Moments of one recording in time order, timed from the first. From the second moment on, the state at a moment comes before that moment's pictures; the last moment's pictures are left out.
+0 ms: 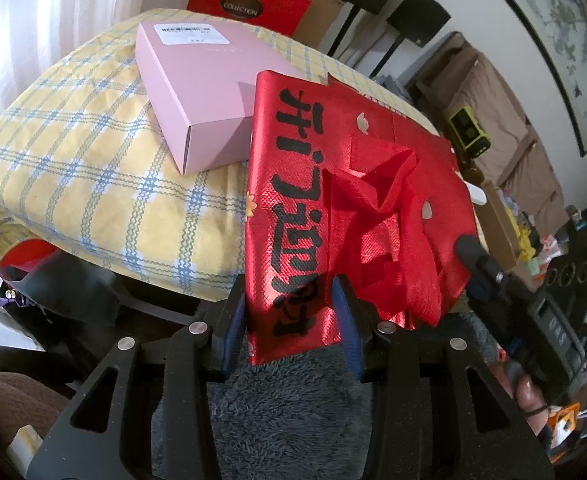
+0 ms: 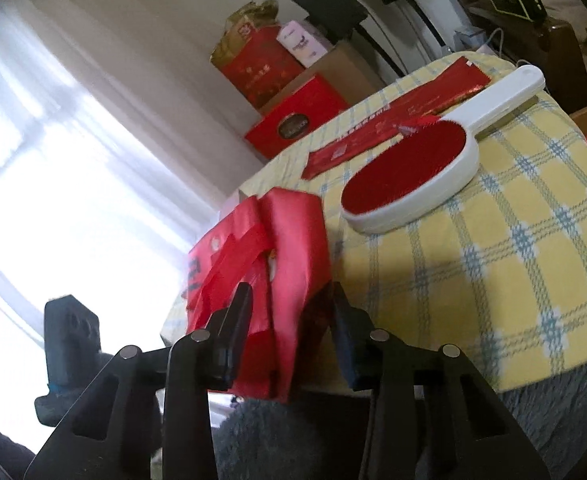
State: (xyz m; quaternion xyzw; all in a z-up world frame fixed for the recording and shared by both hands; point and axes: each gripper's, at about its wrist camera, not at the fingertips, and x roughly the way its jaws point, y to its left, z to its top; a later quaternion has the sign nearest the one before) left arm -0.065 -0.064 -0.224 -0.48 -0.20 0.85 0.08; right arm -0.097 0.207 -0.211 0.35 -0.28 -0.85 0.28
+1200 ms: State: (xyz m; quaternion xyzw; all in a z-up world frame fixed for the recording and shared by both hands) left arm -0.059 -0.056 -0.192 -0.40 -0.28 0.85 0.21; right arm -0.094 0.196 -0.222 0.37 -0.35 -0.78 0.37
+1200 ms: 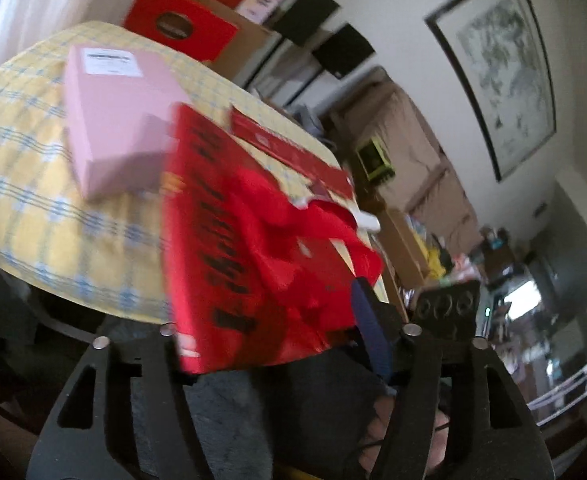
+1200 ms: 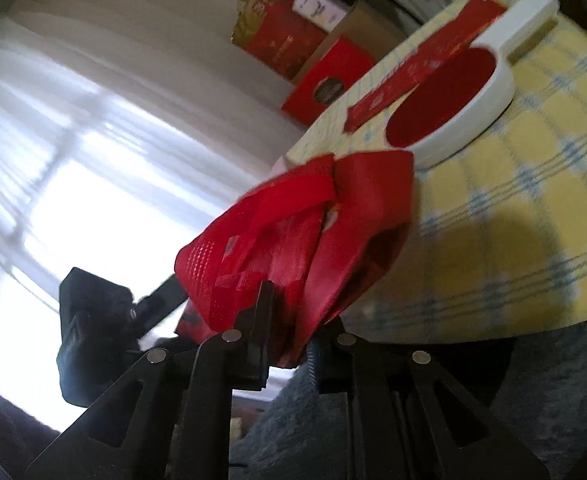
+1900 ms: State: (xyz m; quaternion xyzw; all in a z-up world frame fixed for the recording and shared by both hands) left arm -0.032 0.005 -0.168 -0.37 -0.05 0.92 0.07; right arm -0.044 0.152 -0.179 0.29 -0.11 -0.91 0.27
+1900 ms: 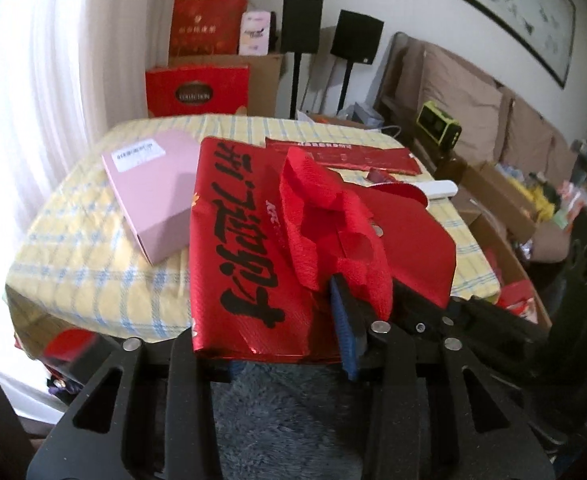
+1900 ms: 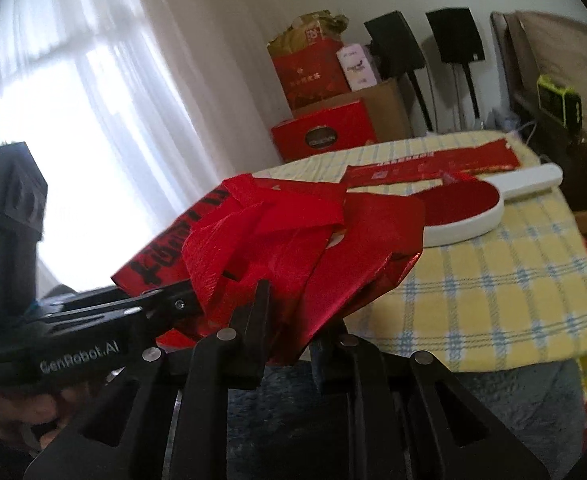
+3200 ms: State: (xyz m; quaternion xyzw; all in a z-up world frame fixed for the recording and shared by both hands) left arm 0.013 0.058 -0.129 -0.24 0.07 0.96 0.09; right arm 0.006 0.177 -0.152 0.17 -0.10 -0.97 0.16
